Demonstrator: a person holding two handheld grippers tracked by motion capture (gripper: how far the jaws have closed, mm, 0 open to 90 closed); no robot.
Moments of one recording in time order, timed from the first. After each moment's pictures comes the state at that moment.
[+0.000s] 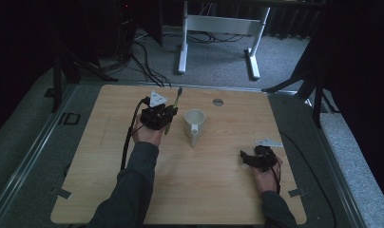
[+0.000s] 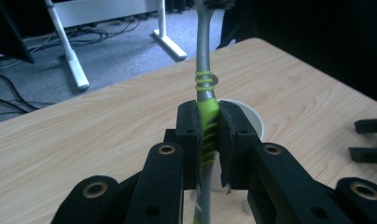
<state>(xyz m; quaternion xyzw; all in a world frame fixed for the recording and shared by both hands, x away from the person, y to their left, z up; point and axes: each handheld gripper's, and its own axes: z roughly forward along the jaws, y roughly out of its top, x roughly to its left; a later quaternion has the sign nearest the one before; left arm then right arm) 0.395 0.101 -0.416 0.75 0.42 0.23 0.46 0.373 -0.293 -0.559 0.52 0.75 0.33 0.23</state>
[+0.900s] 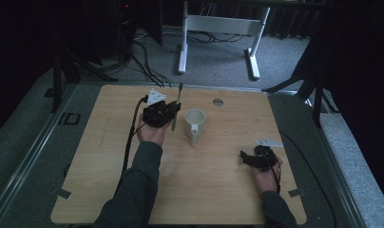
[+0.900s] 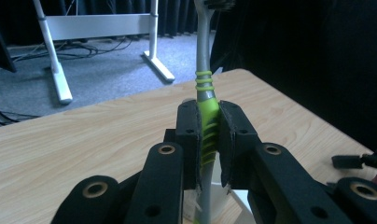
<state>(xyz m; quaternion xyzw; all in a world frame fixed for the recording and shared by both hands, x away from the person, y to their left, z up) 0.401 0.101 -0.417 0.70 0.43 0.21 0.53 0.373 -0.292 -0.559 0.52 0.75 0.33 0.23</state>
